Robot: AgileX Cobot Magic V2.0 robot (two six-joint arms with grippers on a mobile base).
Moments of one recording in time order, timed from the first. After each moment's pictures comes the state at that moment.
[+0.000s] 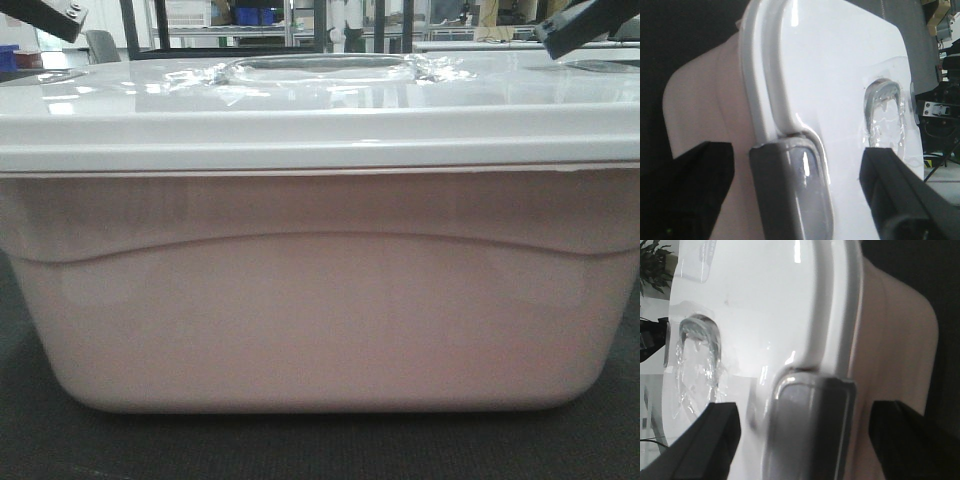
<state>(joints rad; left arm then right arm) 0.11 1.45 -0.93 -1.20 1.19 0.79 -0.20 1.40 -0.88 1.13 1.19 -0.65</state>
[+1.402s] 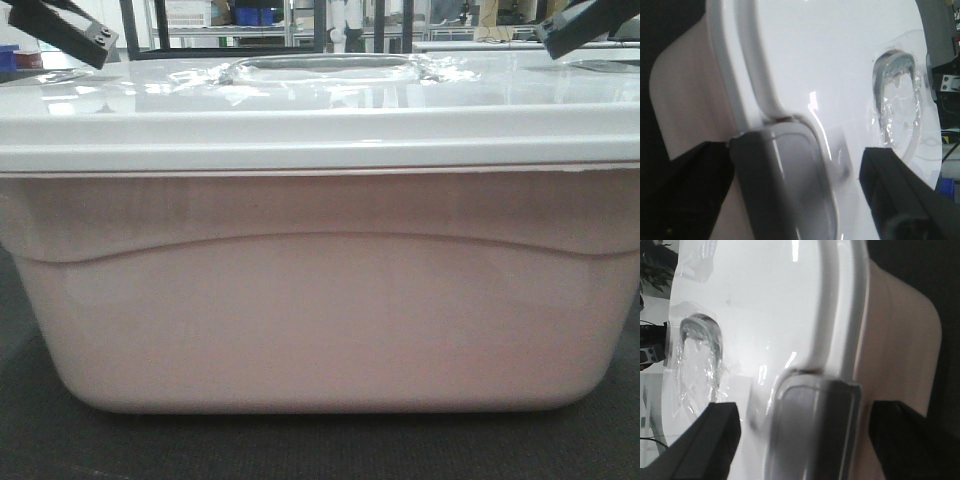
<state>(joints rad) 0.03 1.45 -0.93 -1.15 1.16 0.79 -0.20 1.40 -0.88 1.13 1.19 -0.66</state>
